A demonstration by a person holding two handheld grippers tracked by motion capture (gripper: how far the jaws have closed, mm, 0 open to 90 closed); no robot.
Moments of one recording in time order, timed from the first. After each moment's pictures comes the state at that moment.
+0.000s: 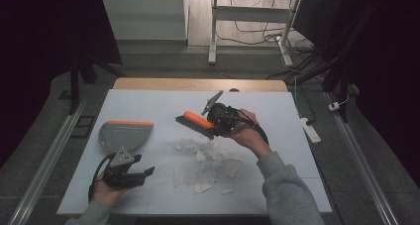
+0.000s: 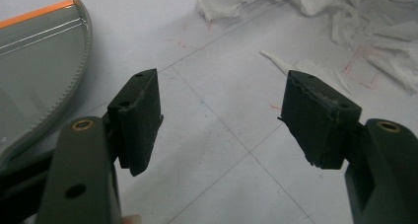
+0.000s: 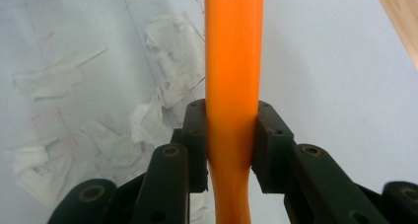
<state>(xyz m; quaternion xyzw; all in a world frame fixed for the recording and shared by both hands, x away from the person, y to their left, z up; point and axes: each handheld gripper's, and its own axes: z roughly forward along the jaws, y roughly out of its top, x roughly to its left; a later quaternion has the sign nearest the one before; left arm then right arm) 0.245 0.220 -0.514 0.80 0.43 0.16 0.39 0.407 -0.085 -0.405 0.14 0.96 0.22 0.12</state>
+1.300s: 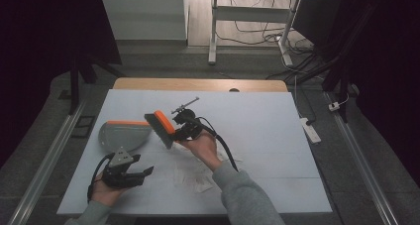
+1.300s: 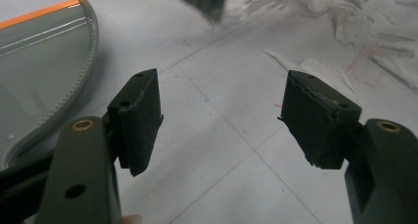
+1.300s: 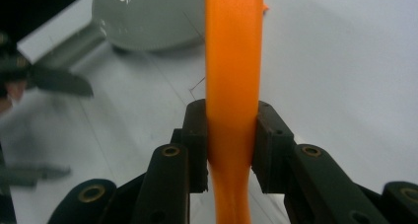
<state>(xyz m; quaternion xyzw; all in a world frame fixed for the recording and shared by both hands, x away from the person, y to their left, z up) 0.245 0.222 -0.515 0.80 0.43 0.16 0.39 0.407 0.011 -0.465 0.31 0.89 0.34 -0.02</state>
